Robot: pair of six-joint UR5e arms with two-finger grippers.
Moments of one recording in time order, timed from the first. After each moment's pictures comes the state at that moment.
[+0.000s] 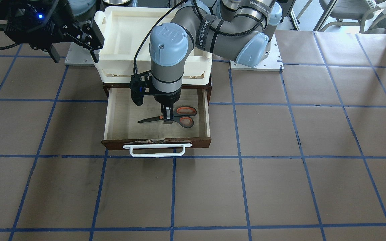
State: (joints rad) left arm -2.02 -1.90 -1.58 -1.25 1.49 1.00; right arm 1.58 -1.65 1.50 -1.44 -1.54 -0.01
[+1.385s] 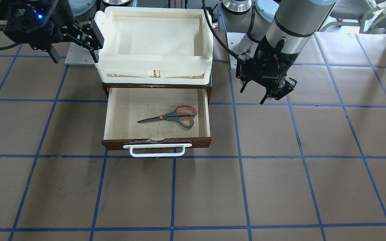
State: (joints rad) left arm -1.61 -1.59 -1.52 -1.59 1.53 0.37; right arm 1.58 -1.65 1.51 -1.44 -1.54 0.00
